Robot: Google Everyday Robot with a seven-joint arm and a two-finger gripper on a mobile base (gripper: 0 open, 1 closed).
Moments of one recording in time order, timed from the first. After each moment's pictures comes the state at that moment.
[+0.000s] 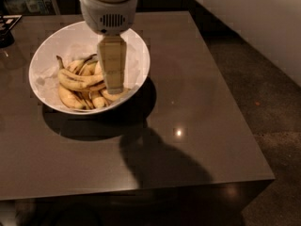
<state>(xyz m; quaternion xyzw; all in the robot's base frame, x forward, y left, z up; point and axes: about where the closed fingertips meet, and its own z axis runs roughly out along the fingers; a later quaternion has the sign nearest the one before) 0.510 0.076 0.998 -0.77 0.60 -0.08 0.19</state>
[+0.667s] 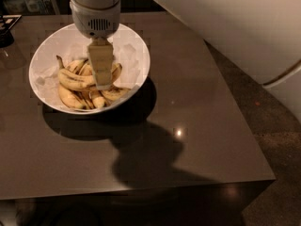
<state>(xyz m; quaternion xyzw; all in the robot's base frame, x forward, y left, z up) 0.542 0.105 0.970 -0.78 0.60 -0.05 0.17</state>
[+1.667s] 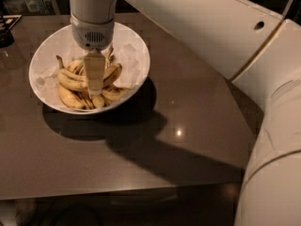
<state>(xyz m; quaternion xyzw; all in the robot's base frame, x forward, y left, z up) 0.558 0.130 0.924 -0.78 0.61 0.02 0.14</state>
